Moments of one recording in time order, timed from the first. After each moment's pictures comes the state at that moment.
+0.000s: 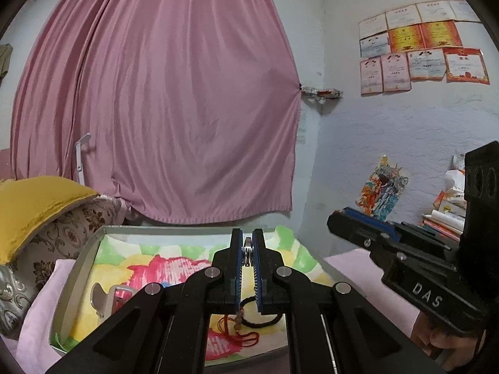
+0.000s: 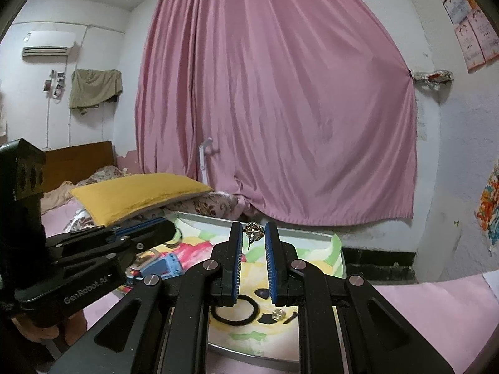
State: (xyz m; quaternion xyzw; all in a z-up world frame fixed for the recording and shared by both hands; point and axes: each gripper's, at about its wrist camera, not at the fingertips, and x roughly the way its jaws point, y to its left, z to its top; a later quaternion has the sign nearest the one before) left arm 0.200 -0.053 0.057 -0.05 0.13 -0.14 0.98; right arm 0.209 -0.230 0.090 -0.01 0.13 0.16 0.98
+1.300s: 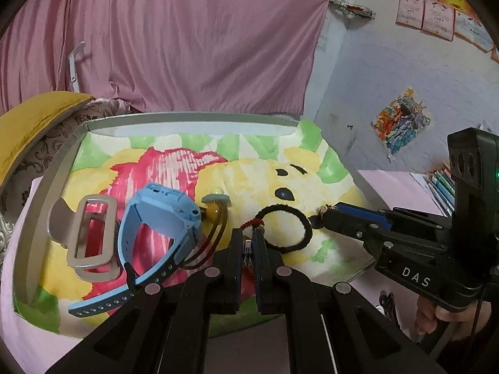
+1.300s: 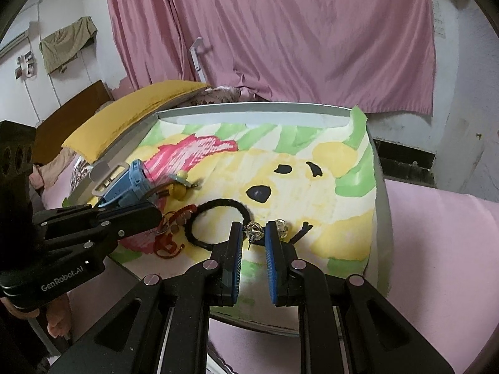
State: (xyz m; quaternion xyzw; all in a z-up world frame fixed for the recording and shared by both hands) left arm 0.254 -0.053 0.004 -0.06 0.38 -0.14 0.91; right arm 0.283 -0.232 0.010 0.02 0.40 0.18 0.90
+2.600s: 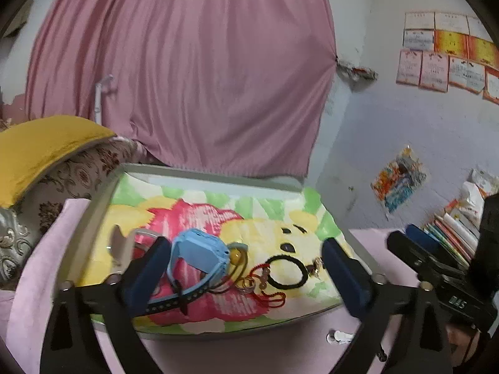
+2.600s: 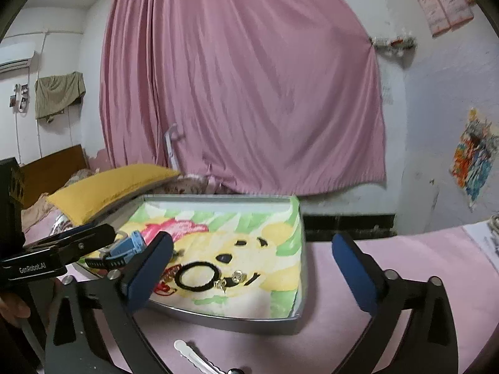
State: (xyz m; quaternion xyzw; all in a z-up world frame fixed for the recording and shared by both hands) left arm 0.212 -0.019 0.034 -0.12 0.23 -0.10 0.96; right arm 0.201 -0.271 0.067 0.03 0.17 0.09 0.98
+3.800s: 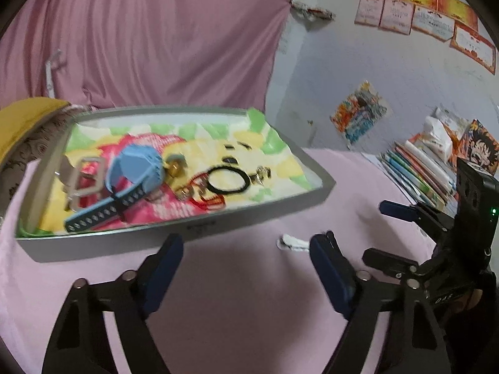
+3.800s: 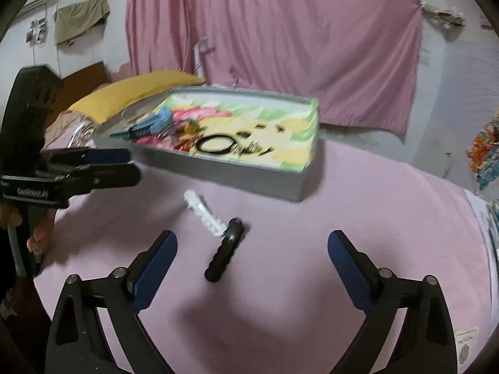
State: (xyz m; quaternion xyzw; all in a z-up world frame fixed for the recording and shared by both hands) left arm 0.180 -0.056 0.008 -0.06 0.36 -0.23 0.90; right arm 0.155 -0.282 0.025 -0.06 0.37 0.16 0.91
